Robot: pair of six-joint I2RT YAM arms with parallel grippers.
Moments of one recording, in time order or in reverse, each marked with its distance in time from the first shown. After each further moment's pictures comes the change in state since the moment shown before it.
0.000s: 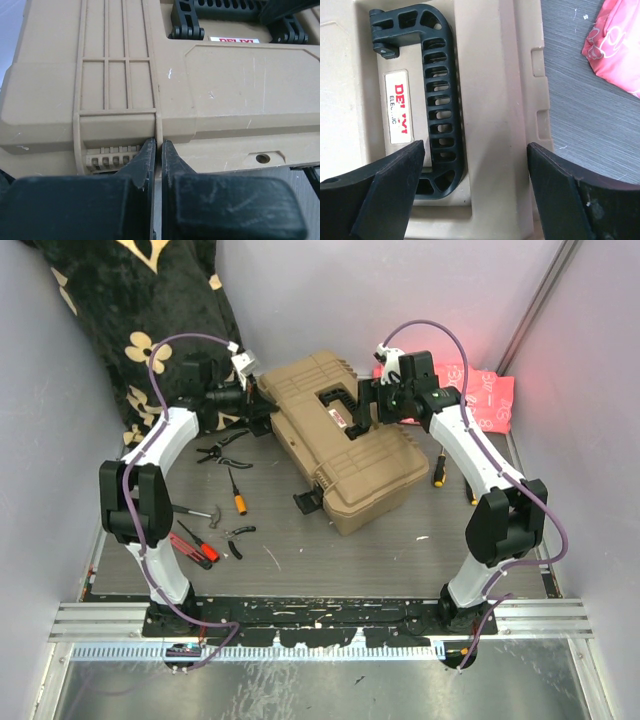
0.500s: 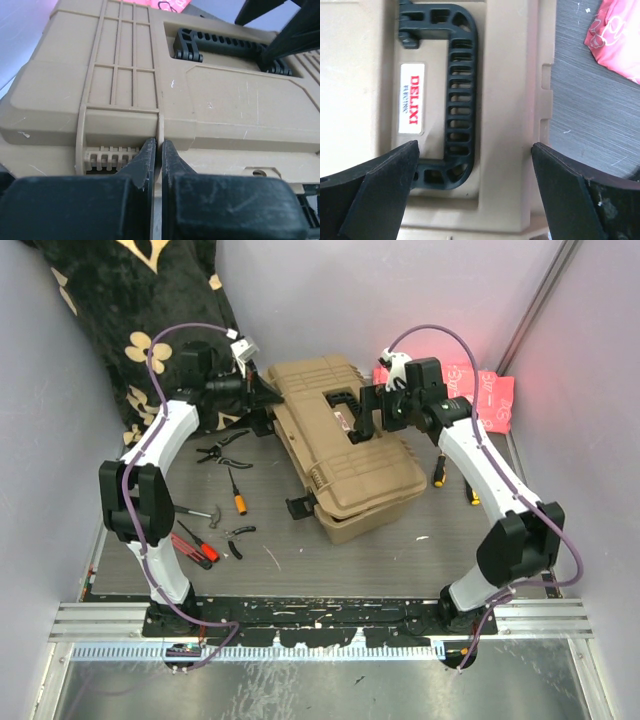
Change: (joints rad) left arm -0.006 0.021 0.116 -0.033 0.060 -0.129; right arm 0.013 -0.119 -0.069 -0.001 0.012 0.019
